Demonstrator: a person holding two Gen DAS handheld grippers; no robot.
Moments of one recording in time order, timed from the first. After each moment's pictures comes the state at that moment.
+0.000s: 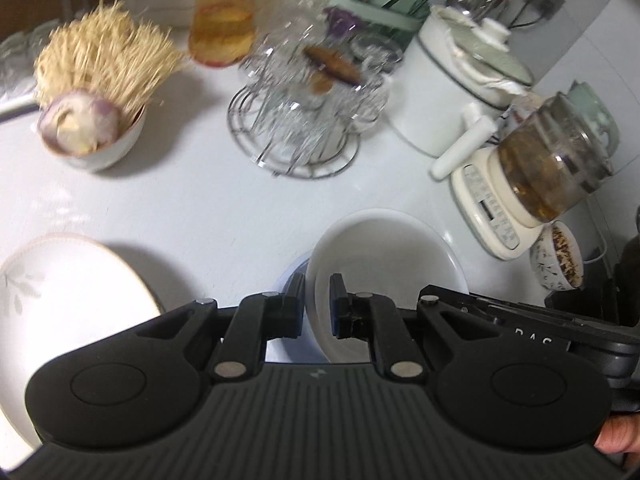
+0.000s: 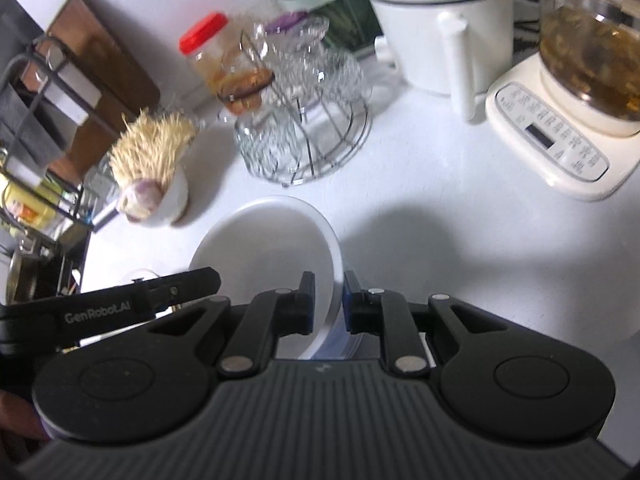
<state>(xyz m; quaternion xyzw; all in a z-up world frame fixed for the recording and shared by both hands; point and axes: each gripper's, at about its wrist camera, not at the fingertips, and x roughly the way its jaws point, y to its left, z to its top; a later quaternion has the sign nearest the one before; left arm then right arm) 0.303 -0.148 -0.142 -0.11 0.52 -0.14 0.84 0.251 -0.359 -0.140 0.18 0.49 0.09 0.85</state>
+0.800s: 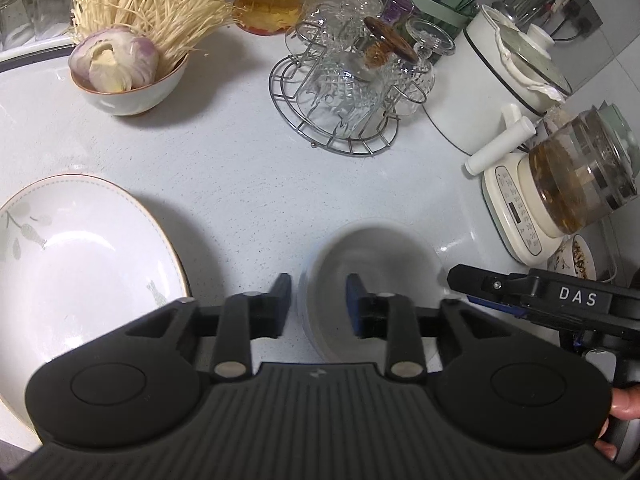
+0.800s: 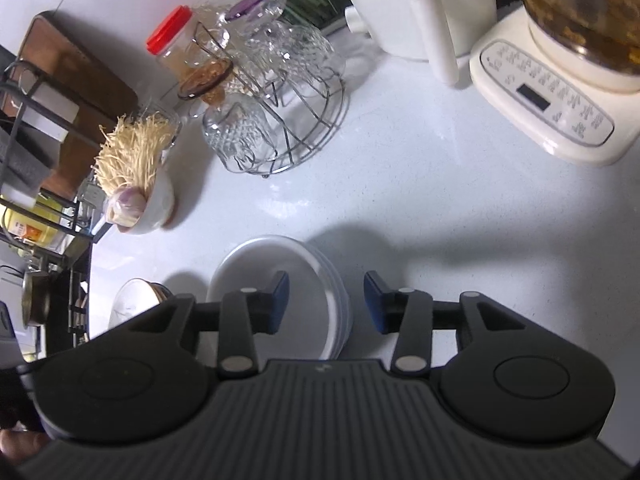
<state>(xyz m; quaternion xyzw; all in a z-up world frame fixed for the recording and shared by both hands) 0.294 -0.132 -0.168 -0.14 0.53 -0.10 0.83 0.266 -0.381 -0.162 0.24 0.52 0.08 0.82</state>
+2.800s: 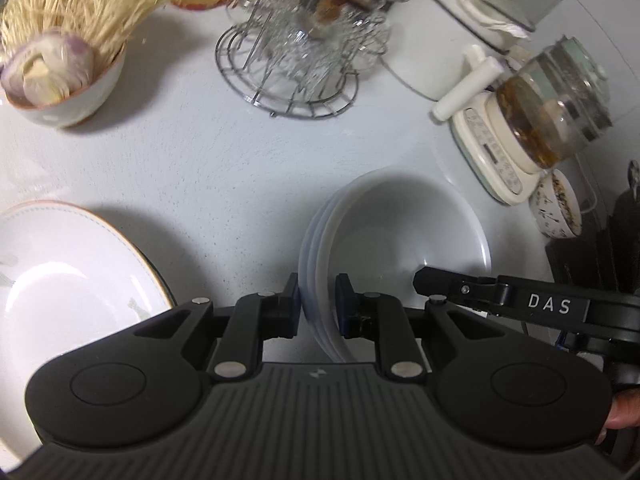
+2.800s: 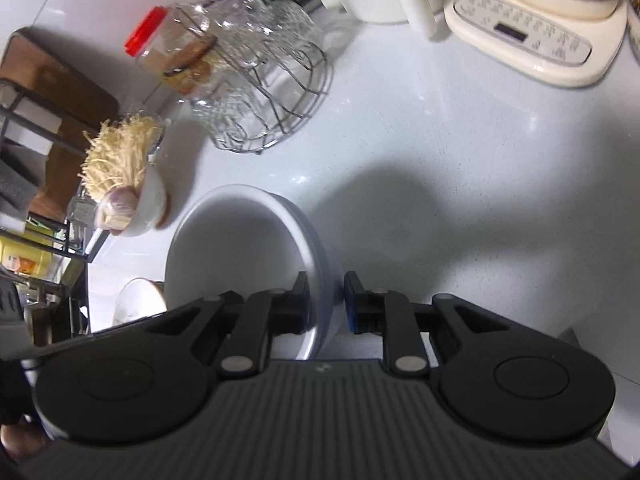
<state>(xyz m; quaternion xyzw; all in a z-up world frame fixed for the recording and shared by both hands) 0.308 -0.132 -0.174 -0.09 0.56 -0.20 0.80 0.234 -0.353 -0.167 0.28 0.51 0.03 0.81</state>
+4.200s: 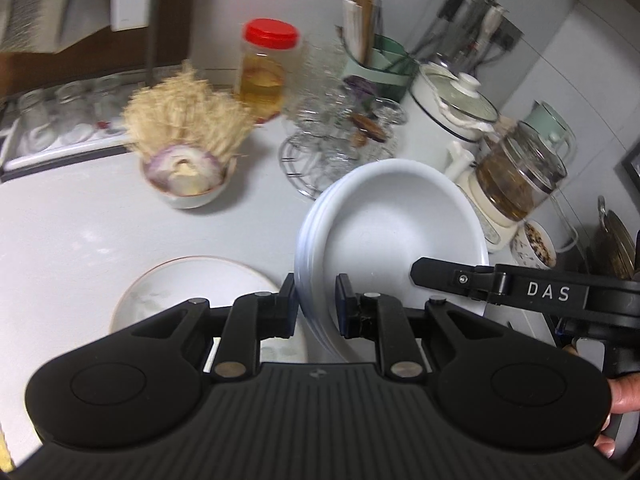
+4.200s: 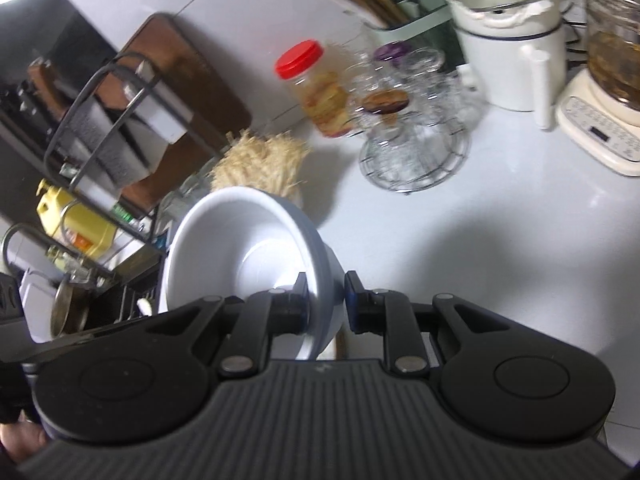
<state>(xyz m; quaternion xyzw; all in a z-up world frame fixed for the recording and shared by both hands) 0.240 -0.021 -0.069 -0.09 0.45 -0.17 0.87 0.203 -0.253 -0.072 0.23 0.43 0.11 0.87</state>
